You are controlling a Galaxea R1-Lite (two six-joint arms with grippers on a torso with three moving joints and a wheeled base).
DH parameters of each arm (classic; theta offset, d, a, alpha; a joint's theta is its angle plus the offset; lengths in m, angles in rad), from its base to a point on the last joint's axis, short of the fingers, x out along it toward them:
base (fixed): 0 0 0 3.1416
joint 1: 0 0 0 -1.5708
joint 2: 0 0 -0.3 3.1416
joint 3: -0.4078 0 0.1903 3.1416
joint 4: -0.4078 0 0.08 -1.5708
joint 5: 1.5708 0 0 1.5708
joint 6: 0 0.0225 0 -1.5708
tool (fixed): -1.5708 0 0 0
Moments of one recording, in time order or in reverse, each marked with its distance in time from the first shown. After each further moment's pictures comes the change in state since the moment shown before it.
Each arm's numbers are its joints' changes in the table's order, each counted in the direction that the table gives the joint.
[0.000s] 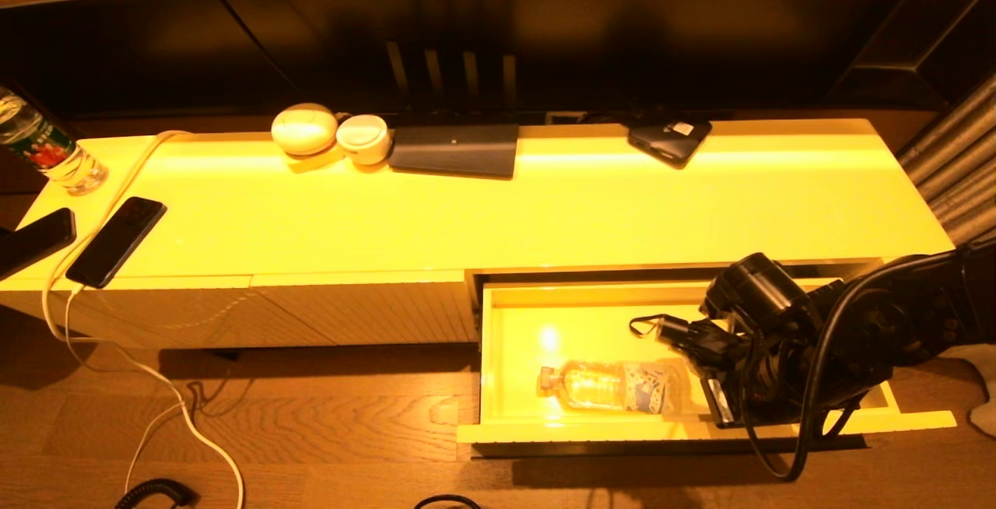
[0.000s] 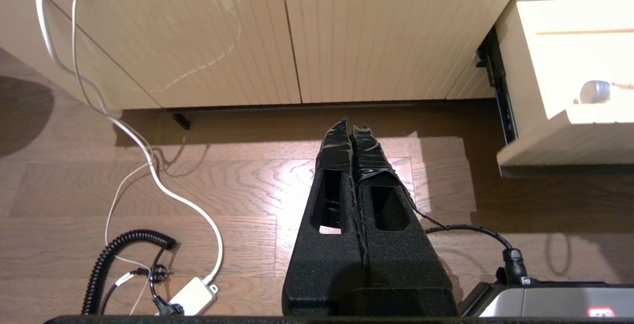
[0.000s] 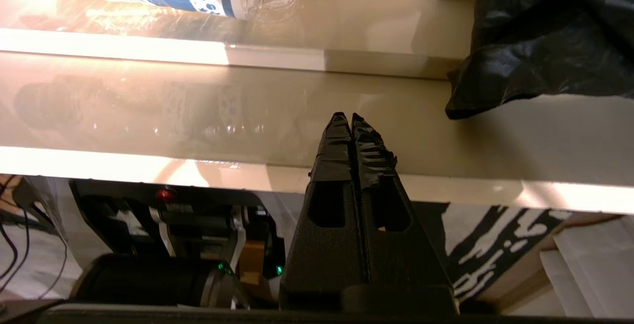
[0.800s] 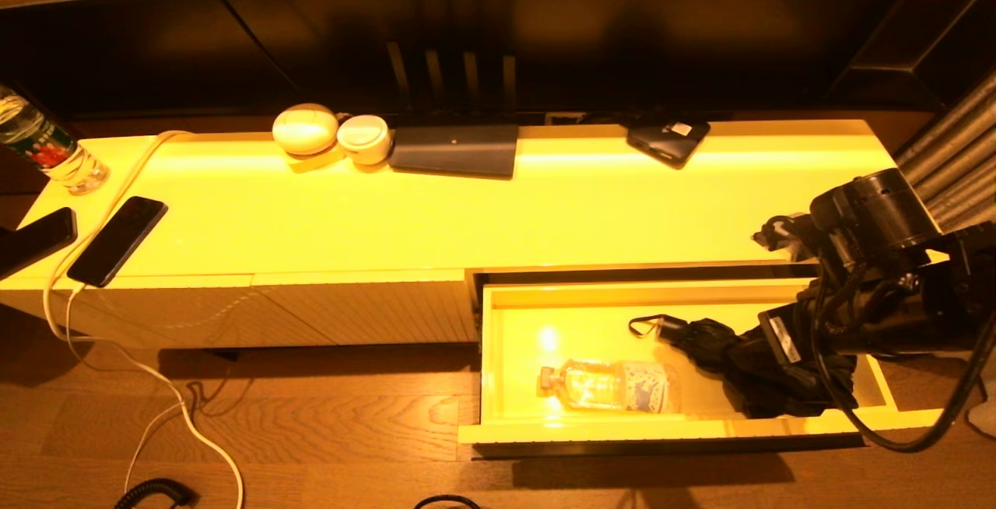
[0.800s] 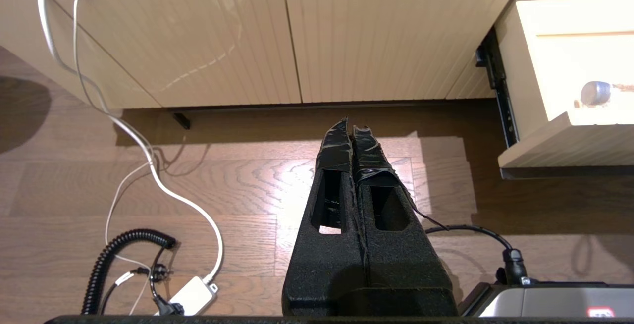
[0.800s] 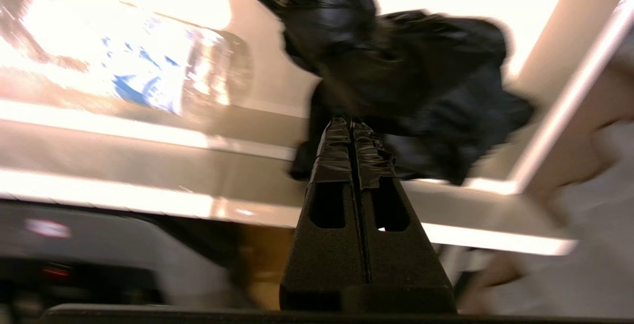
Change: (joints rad) left arm 0.000 0.000 0.000 0.000 0.000 0.000; right arm 0.114 0.230 -0.046 0.151 -0.169 -0.395
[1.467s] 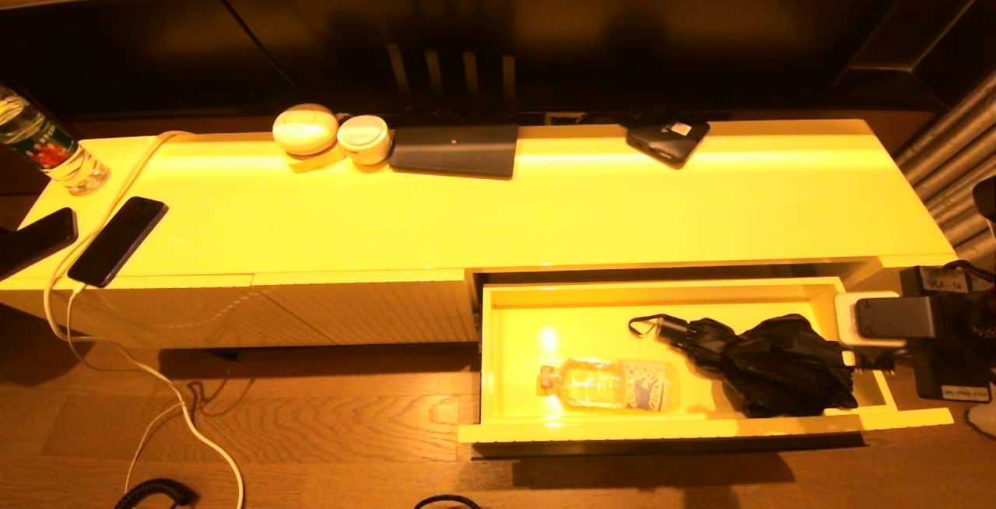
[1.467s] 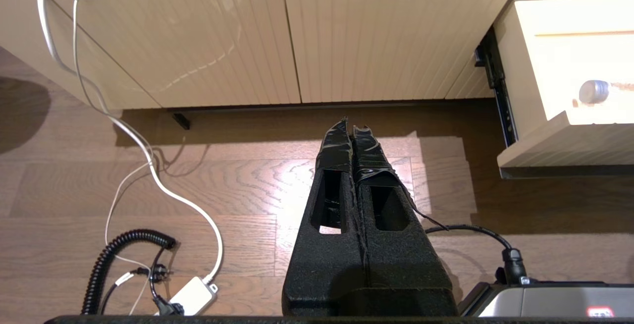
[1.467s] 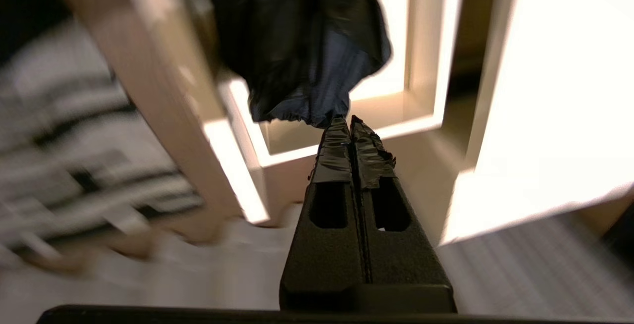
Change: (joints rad) left arm 0.000 0.000 0.000 0.000 0.000 0.000; right arm 0.272 0.177 0.075 -0.079 0.230 -1.397
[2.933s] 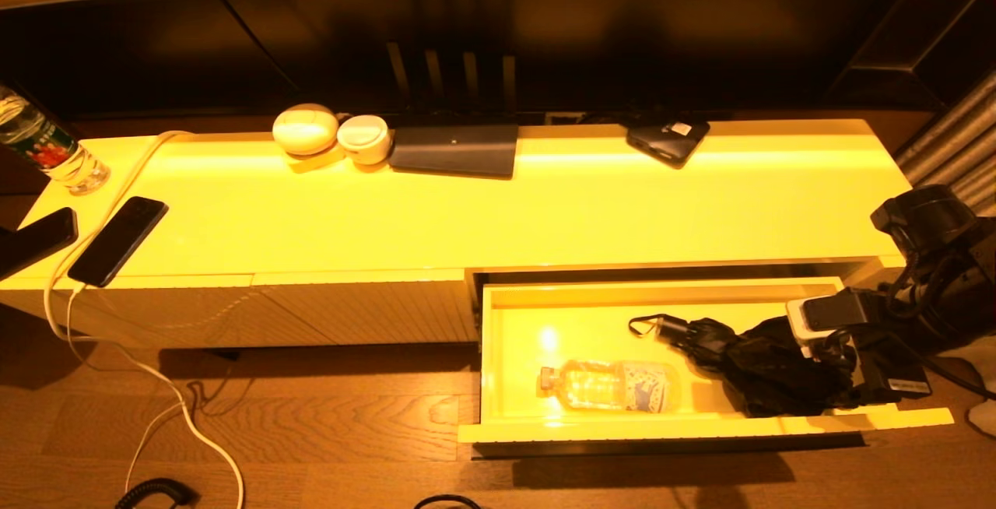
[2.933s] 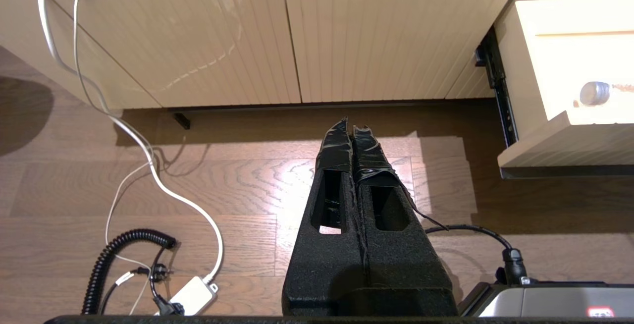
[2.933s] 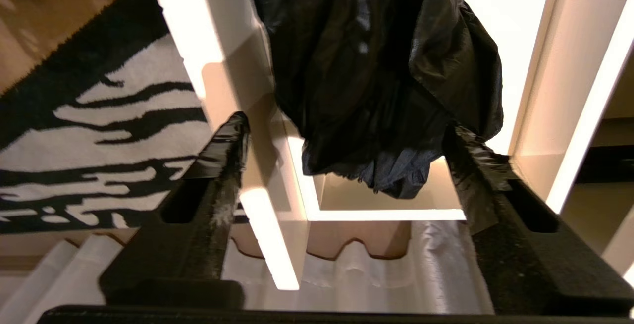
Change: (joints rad) left arm 0.000 0.000 0.000 0.000 0.000 0.000; right arm 0.085 -0.323 -0.203 -0.171 0.135 -0.002
